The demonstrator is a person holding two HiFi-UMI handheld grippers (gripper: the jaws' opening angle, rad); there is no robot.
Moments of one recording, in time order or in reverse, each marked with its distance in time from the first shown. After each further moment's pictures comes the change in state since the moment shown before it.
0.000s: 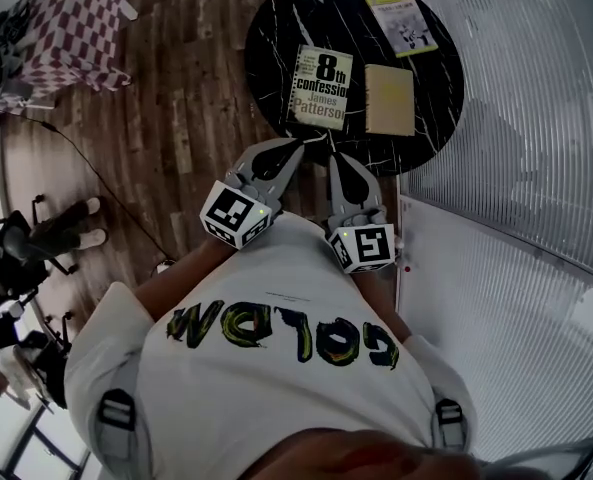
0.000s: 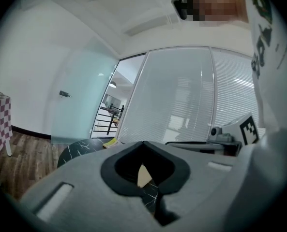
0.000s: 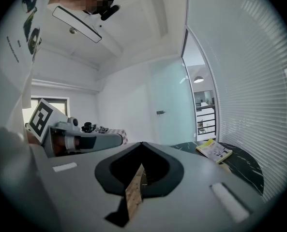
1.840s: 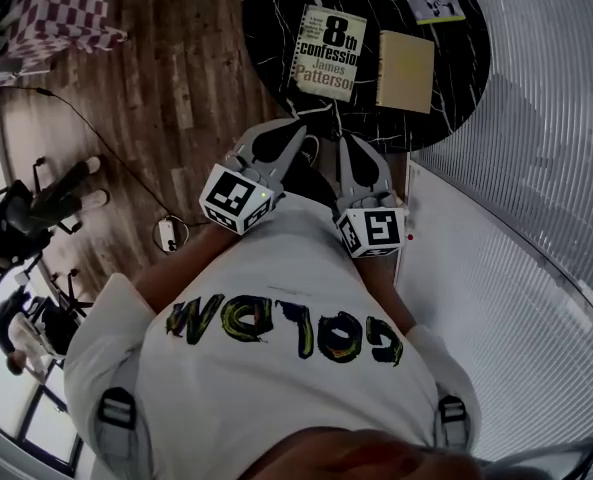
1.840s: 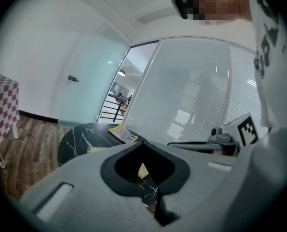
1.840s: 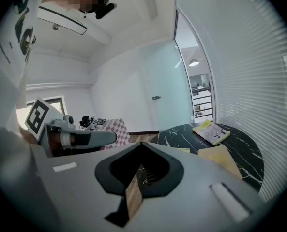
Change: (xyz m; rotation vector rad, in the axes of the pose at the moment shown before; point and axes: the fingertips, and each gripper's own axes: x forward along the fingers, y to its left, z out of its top) left arm 0.034 0.022 -0.046 -0.110 0.127 0.069; right arm 0.020 -0.047 -0.050 0.100 0.166 -0.006
